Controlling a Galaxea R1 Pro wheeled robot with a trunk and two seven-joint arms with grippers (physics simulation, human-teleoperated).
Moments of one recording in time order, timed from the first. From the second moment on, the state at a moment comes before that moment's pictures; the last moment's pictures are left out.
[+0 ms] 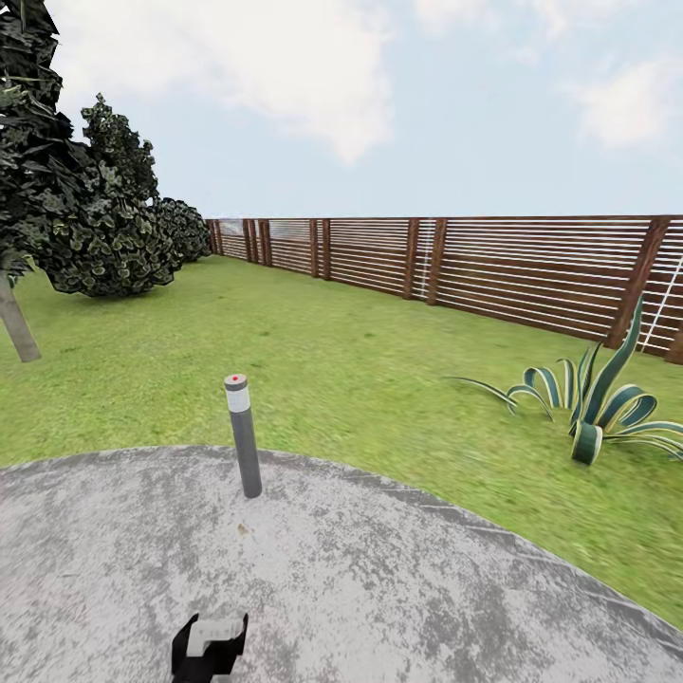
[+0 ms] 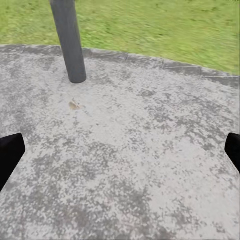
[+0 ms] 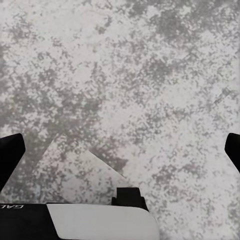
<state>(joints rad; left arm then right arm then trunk) -0.24 0.00 0.00 -0.47 0.00 -0.46 0.00 0.00 0.00 0.00 -0.41 0.00 -0.17 -0.01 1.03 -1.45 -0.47</state>
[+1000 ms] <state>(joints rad) -0.24 0.00 0.00 -0.47 0.00 -0.46 0.00 0.00 0.00 0.00 -0.41 0.00 -0.17 -0.01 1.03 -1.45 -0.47</state>
